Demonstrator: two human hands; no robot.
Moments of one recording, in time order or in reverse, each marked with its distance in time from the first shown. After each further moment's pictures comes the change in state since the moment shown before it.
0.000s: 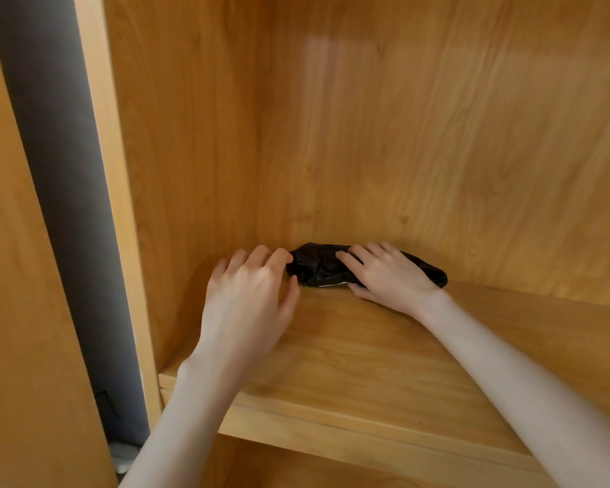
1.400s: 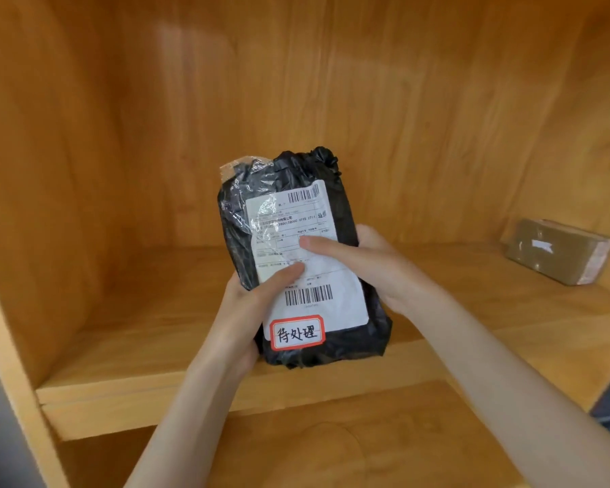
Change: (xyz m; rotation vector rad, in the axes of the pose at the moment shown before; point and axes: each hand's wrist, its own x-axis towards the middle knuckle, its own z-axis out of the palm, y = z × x) left_hand -0.021 0.092 -0.013 -1.774 -0.572 -0.577; right_hand -0.107 -0.034 -0.148 1.622 0.130 0.915
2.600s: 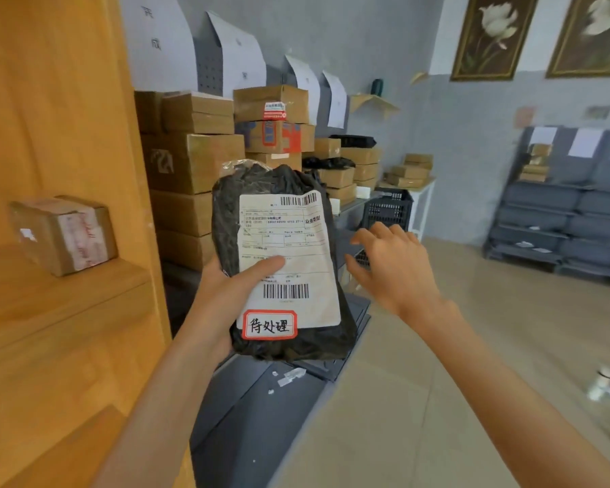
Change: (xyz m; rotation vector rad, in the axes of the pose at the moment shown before) left_hand -0.081 -0.192 0.568 -0.015 -0.600 -0.293; right_hand -0.416 0.087 -0.517 -1.747 0.933 0.409
